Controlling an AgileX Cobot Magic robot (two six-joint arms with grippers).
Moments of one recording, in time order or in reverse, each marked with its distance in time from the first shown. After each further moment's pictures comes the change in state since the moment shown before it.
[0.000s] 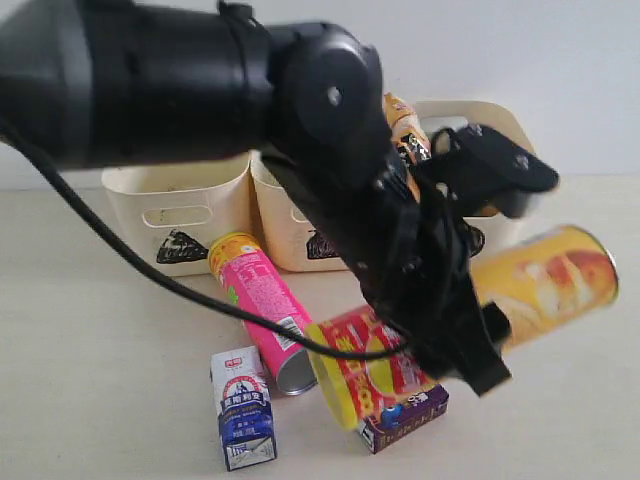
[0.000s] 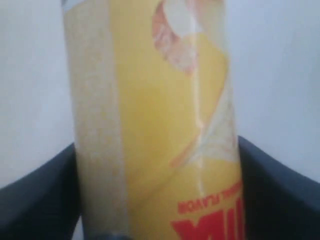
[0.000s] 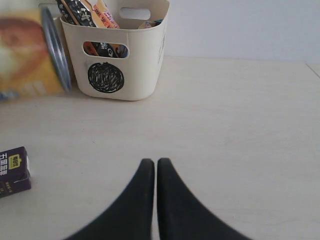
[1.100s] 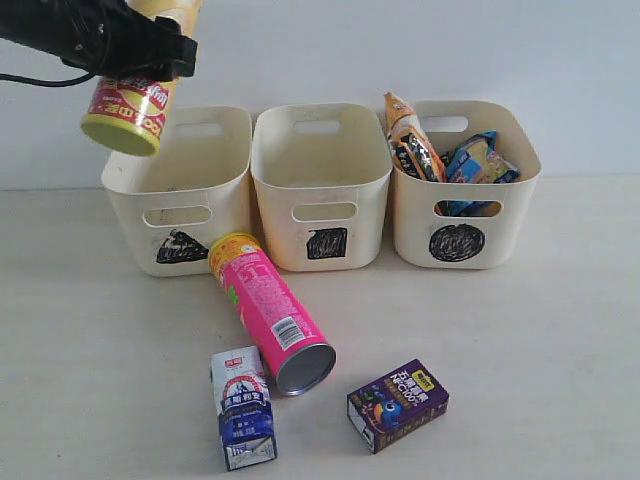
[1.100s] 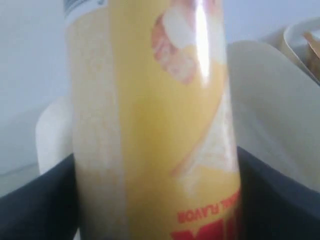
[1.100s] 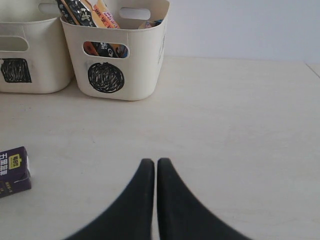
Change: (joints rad) left arm 0.671 -0.087 0.000 0.173 -0.461 -0.296; right arm 0.000 0.000 0.000 0.000 0.000 0.000
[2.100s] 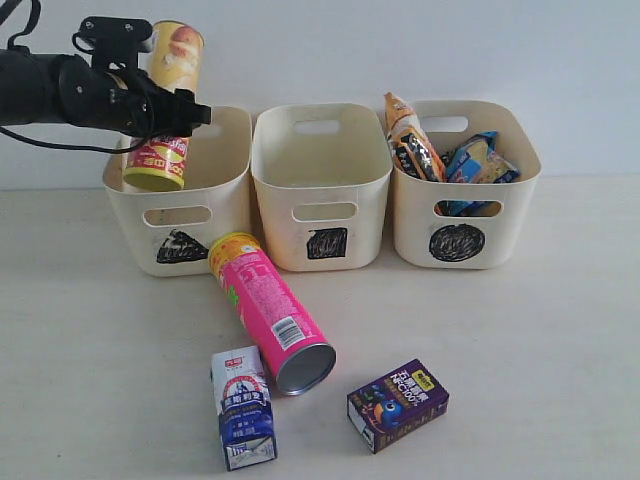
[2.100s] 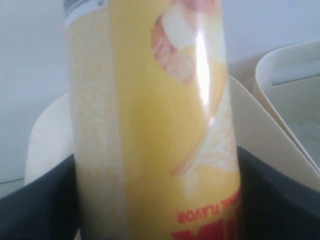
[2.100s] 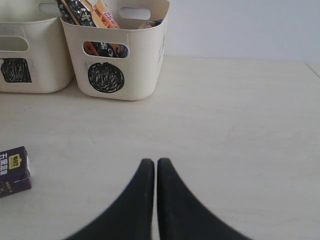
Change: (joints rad) left arm 0.079 0.369 -0.145 0.027 -0.254 -0.075; right arm 0.000 0.000 0.000 0.000 0.000 0.000
